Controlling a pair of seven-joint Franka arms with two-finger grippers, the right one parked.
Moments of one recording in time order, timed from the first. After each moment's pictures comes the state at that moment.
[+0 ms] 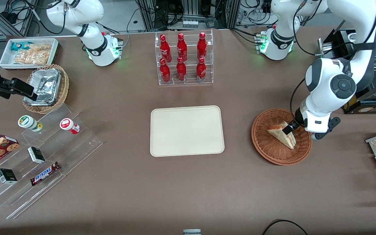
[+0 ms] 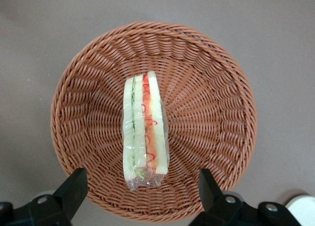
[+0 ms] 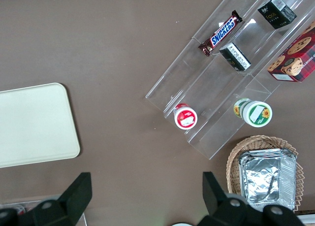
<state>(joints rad) -0.02 0.12 -0.12 -2.17 0.03 2.29 -0.86</state>
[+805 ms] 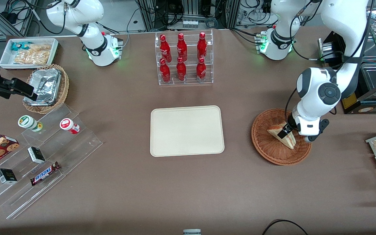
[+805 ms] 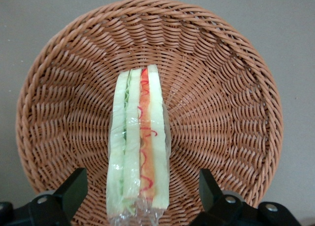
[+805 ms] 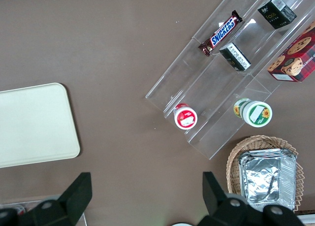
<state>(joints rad) -0.02 0.22 -0.12 -2.23 0.03 2.46 -0.91</state>
